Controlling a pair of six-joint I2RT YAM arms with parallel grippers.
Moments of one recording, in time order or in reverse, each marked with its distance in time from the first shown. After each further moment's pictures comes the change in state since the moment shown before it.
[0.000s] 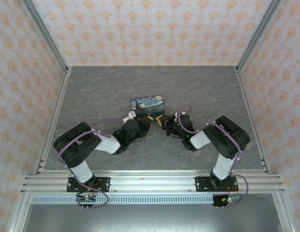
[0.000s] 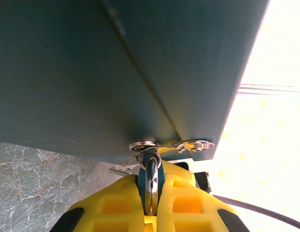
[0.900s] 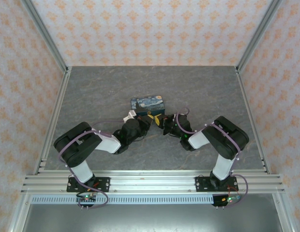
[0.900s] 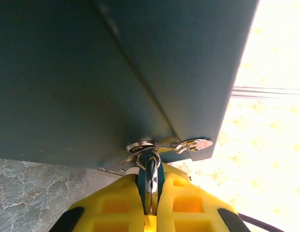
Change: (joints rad) left arm -0.002 0.007 0.013 0.018 -0.020 0.000; right arm 0.043 0.000 0.026 0.000 0.053 0.216
